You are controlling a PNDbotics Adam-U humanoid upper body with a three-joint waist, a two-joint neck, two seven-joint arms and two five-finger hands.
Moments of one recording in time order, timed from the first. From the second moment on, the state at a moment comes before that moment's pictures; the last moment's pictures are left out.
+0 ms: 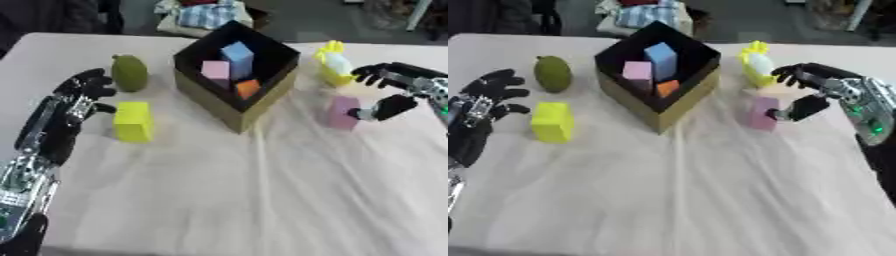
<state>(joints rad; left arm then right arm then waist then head) -0.27 0.33 -0.01 -1.71 0.19 0.03 -0.12 -0.84 -0.53 0.20 -0.94 0.70 -0.18 0.49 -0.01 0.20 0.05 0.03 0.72</state>
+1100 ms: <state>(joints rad) -0.27 0.33 -0.01 -1.71 0.19 0.03 -0.13 -0.85 -0.49 0.21 -0.88 0.76 -0.20 0.54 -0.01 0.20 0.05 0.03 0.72</state>
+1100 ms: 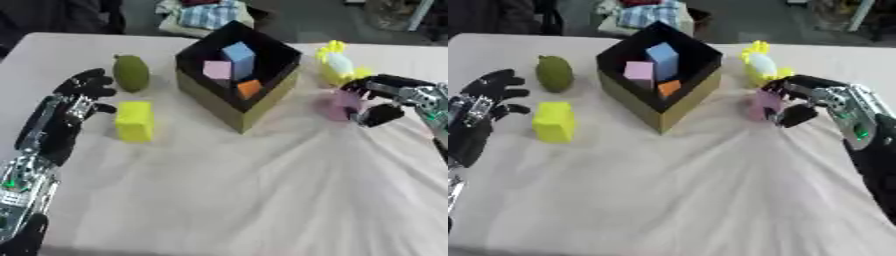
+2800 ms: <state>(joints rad) -0.28 0.33 -0.03 -1.71 0.19 0.03 -0.15 -1.08 -0.41 0.24 -1.07 0.69 -0.20 0.44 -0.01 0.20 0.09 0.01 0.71</state>
